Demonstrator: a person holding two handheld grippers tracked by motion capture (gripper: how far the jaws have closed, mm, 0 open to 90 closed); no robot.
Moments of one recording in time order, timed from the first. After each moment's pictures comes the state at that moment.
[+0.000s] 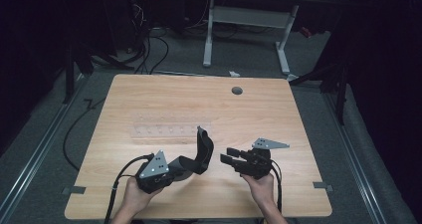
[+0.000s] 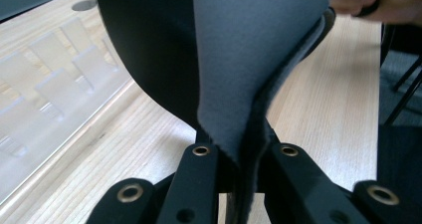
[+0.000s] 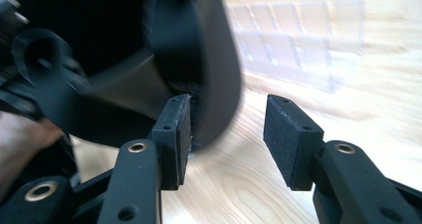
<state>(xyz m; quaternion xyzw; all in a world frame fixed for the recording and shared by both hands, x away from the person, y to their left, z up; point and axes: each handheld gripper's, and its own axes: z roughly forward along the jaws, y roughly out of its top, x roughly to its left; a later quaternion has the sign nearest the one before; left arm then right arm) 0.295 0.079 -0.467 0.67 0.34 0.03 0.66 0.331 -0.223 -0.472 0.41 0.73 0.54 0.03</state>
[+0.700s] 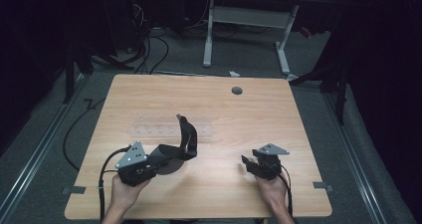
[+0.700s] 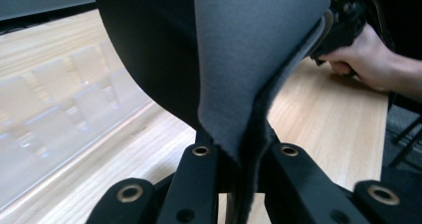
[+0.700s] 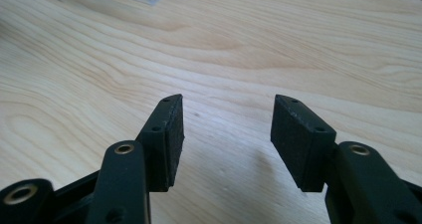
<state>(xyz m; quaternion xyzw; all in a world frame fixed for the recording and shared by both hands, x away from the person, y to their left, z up) 0.310 0.118 -0.449 0.60 0.40 0.04 0.69 0.340 -0.259 -0.522 0.49 0.76 0.36 0.22</state>
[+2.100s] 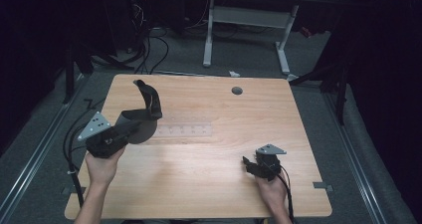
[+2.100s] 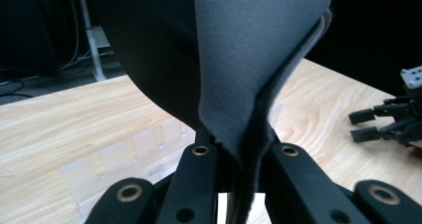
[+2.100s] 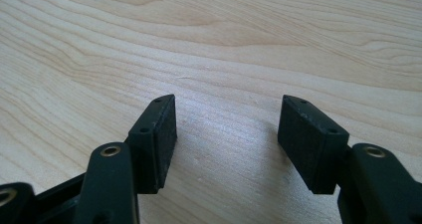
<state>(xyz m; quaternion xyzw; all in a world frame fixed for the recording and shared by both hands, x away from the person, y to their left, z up) 0.368 0.178 -0.402 0.51 0.46 0.14 0.72 0.344 -0.259 -0.531 0.51 0.76 0.32 0.23</state>
